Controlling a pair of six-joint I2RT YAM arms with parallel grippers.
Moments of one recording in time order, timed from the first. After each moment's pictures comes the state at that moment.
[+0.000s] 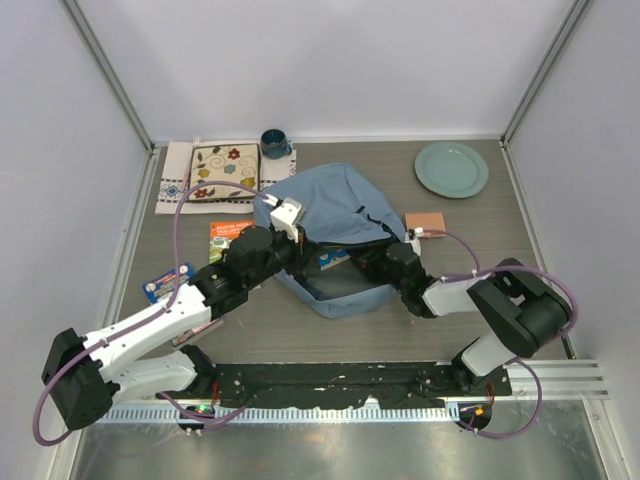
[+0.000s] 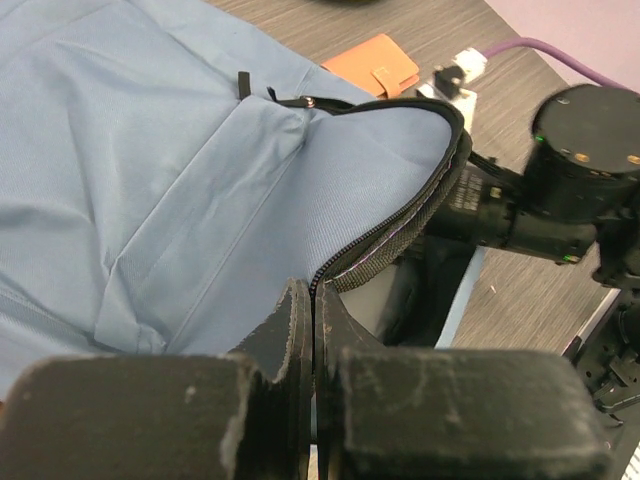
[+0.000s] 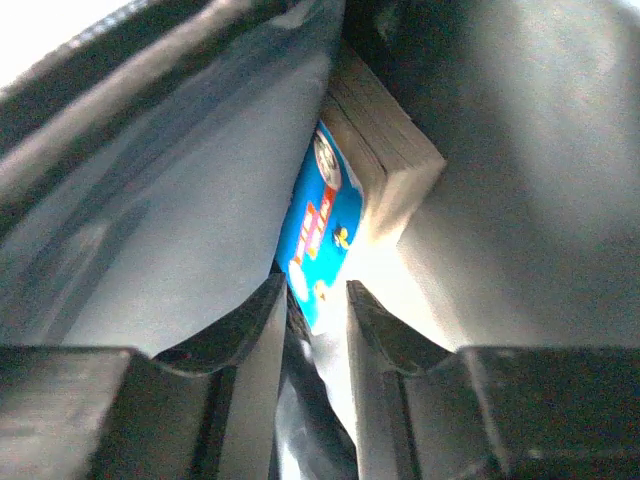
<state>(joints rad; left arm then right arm) -0.83 1.05 0.75 0.03 -0.06 -0.27 0.62 1.57 0.42 0.73 0.10 1.41</state>
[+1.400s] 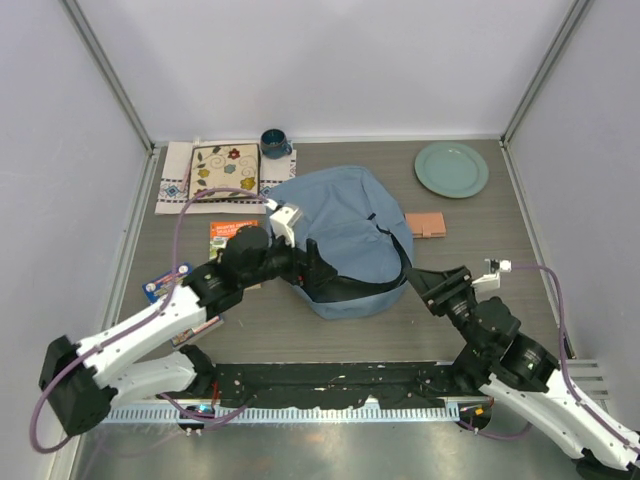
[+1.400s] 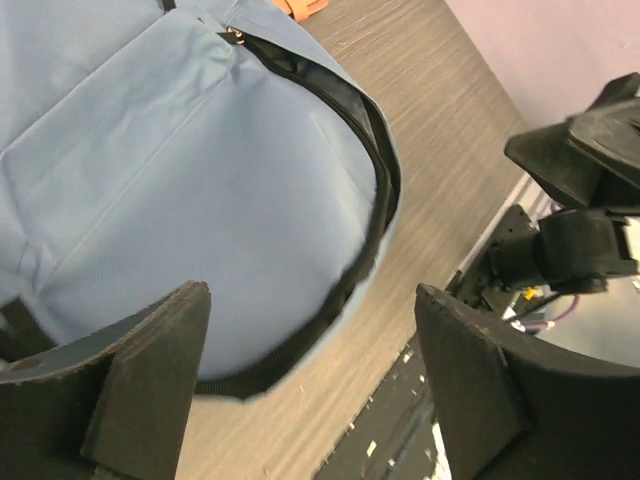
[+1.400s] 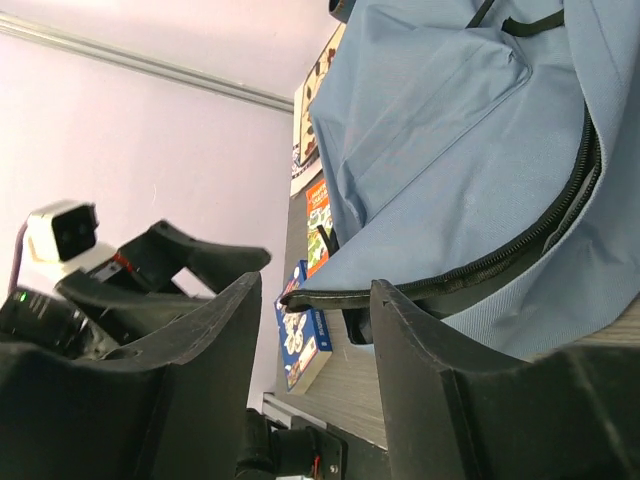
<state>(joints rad) -0.80 1.09 0.78 -0.06 0.19 -0.46 0.85 0.11 0.36 -0.39 0.41 1.24</state>
